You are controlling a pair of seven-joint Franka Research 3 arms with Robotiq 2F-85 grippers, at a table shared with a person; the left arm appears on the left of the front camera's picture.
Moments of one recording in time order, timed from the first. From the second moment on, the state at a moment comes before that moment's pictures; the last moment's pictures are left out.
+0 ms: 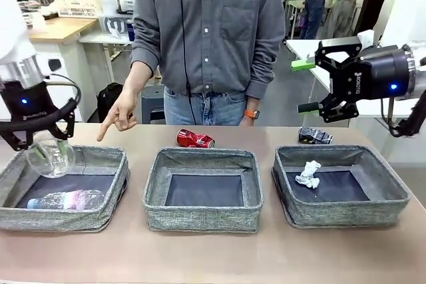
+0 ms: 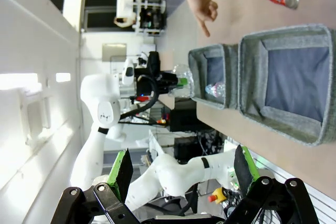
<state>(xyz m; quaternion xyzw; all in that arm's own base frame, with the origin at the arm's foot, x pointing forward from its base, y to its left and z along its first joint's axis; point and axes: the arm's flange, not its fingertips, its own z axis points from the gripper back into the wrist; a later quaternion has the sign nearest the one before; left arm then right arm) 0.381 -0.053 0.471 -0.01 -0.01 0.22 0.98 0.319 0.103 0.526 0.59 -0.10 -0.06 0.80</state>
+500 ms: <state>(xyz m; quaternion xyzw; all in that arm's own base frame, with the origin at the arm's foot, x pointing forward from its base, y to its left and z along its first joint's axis) 0.385 -0.057 0.467 -0.02 -0.01 0.23 0.97 0.319 0.103 0.526 0.59 -0.10 -0.06 0.80</state>
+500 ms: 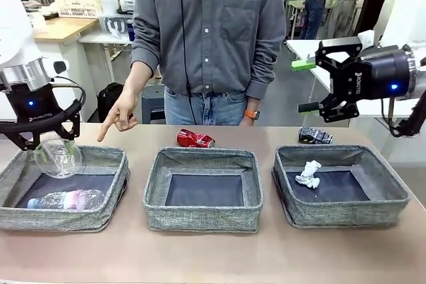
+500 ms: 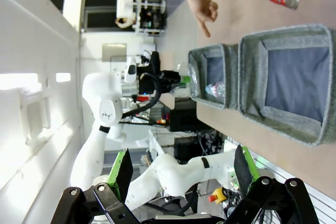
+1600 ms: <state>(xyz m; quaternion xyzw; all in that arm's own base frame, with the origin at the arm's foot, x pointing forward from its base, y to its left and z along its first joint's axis) 0.378 -0.082 0.488 -0.05 -0.03 0.21 0.98 0.319 0.103 0.526 0.59 -0.10 -0.06 0.80</state>
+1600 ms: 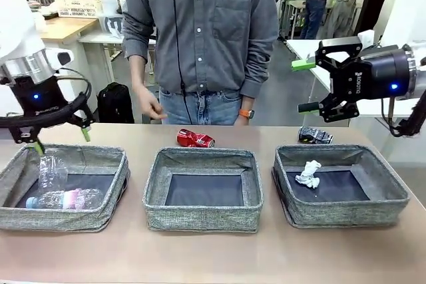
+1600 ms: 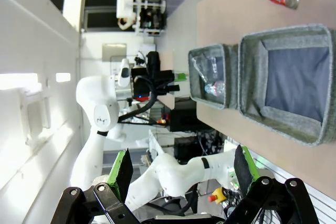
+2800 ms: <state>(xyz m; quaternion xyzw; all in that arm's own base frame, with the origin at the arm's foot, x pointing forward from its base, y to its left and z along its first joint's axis) 0.364 -0.063 0.452 -0.67 0.01 0.08 0.74 0.319 0.103 0.526 0.59 -0.10 -0.06 0.80</state>
